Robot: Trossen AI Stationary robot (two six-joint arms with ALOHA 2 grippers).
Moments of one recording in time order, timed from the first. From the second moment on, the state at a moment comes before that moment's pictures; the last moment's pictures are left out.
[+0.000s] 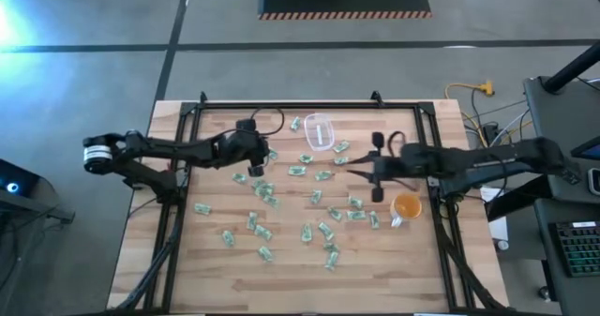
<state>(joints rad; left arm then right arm) 0.30 1.31 0.60 0.03 -0.34 0.48 0.04 1.00 0.65 -0.03 0.20 -0.26</state>
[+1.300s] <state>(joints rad) 0.66 2.05 1.44 -0.32 0.18 0.35 0.04 0.94 0.70 -0.29 0.21 -0.14</state>
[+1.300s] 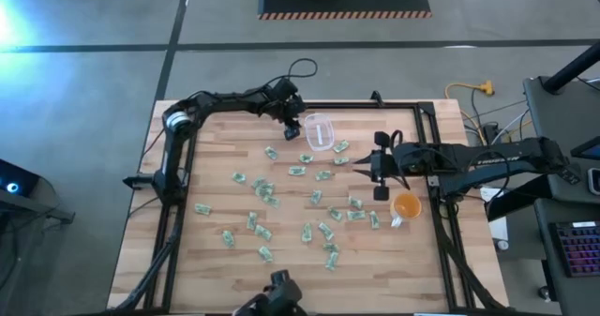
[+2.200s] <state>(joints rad) 0.66 2.07 1.42 -0.32 0.12 0.36 0.04 0.95 0.70 -0.27 0.21 -0.13</state>
